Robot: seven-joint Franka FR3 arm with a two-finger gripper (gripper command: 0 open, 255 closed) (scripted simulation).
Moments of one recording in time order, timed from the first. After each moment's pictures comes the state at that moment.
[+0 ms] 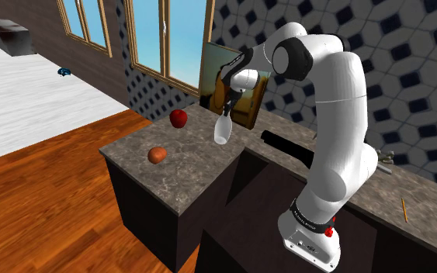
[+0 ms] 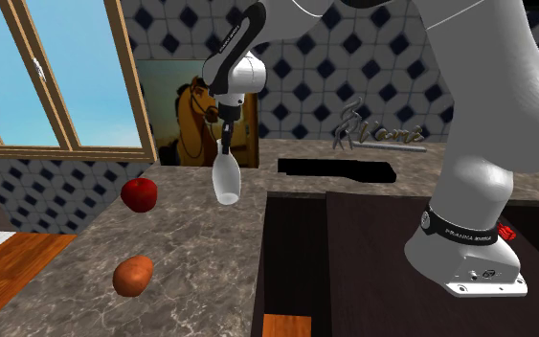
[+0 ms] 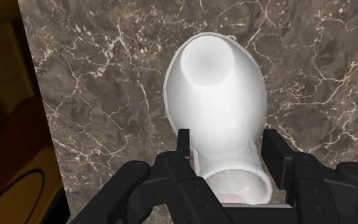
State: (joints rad) arm -0.21 0.56 -0.31 -1.79 0.39 2.42 -0.97
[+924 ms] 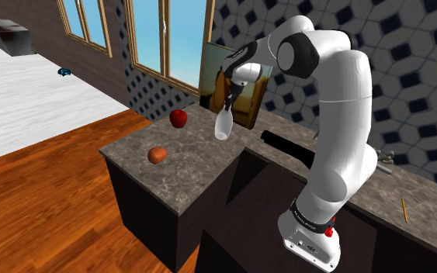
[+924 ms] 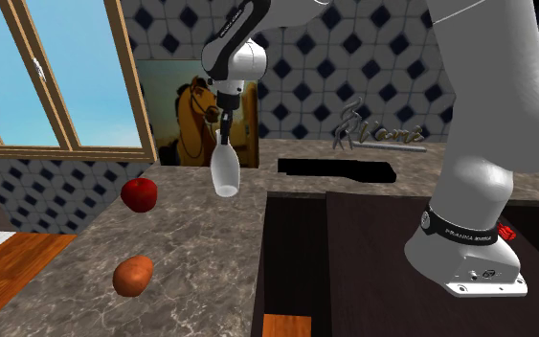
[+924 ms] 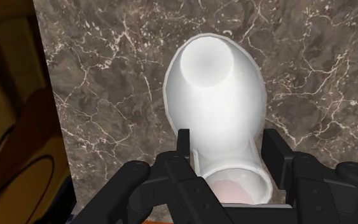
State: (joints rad) arm -0.20 0.50 -0.33 -1.78 0.36 2.35 -0.94
